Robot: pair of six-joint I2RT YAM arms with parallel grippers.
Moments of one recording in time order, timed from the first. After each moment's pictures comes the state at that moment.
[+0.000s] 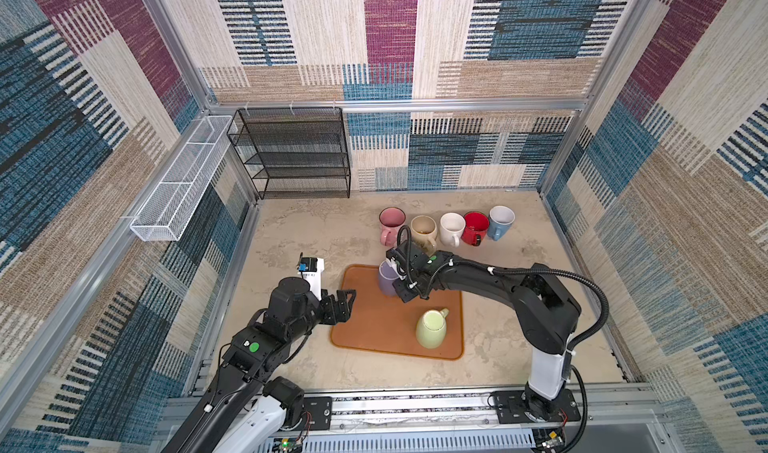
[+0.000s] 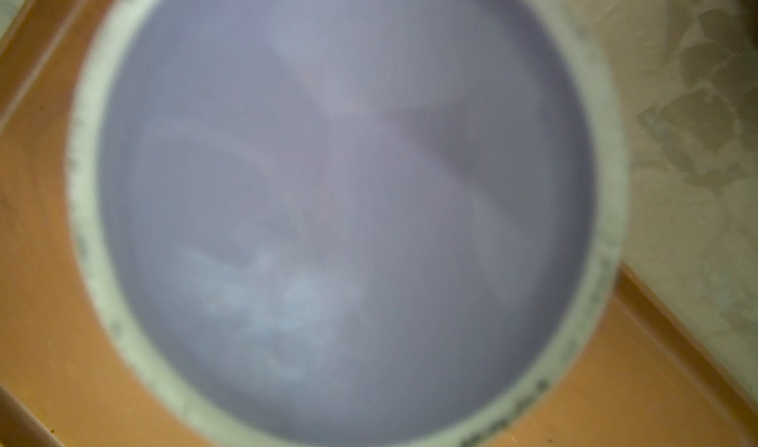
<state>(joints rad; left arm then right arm) -0.49 0.65 0.71 -0.64 0.06 -0.45 0.81 1.90 1.33 -0.60 0.03 0.19</state>
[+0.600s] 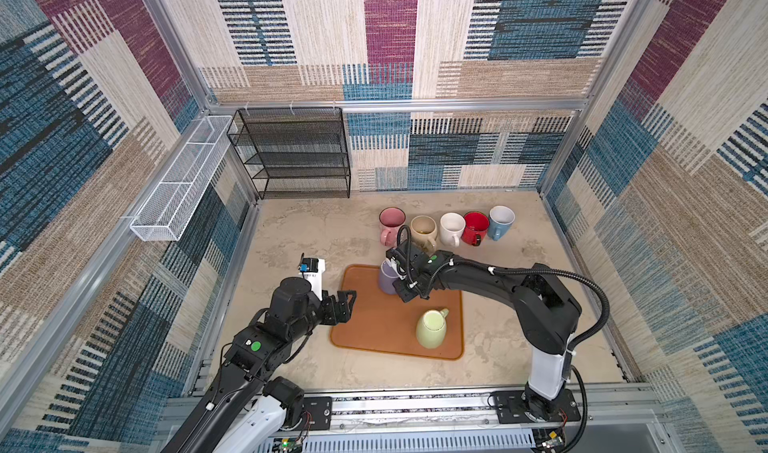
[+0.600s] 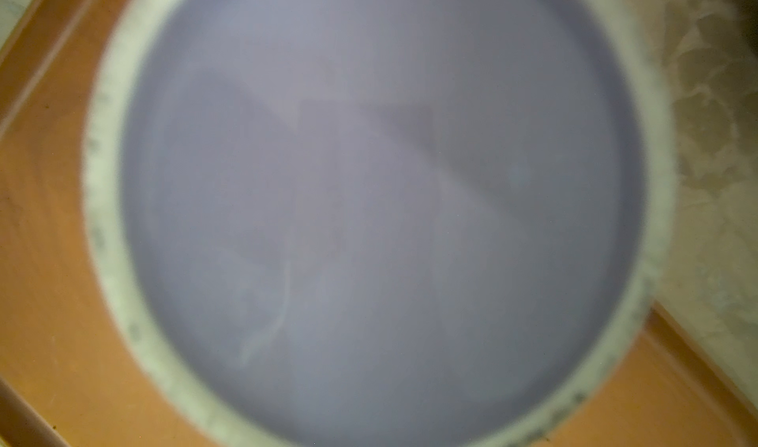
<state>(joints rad) -0.49 0.65 0.70 -0.63 0.06 -0.45 0.81 1.88 1.33 -0.60 0.02 0.19</state>
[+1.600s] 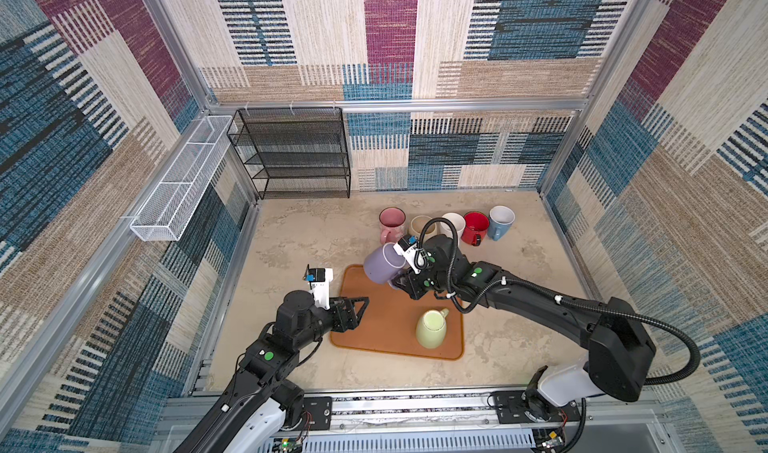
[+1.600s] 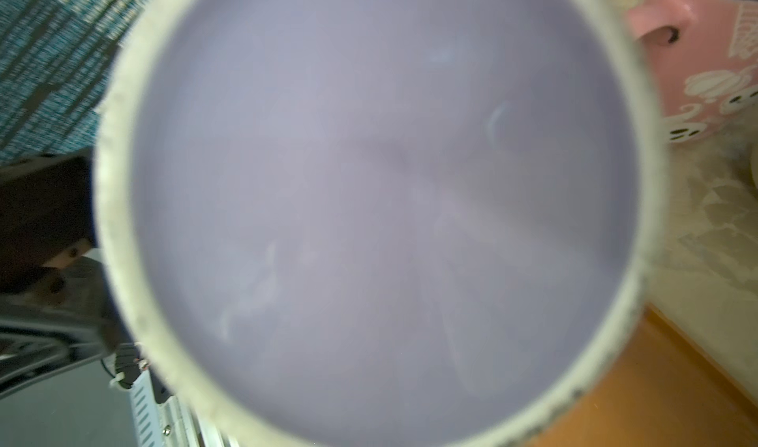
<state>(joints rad) -0.49 0.58 0.43 -0.26 0.27 -0.60 0.77 1.46 1.03 -0.21 -0.34 0.26</state>
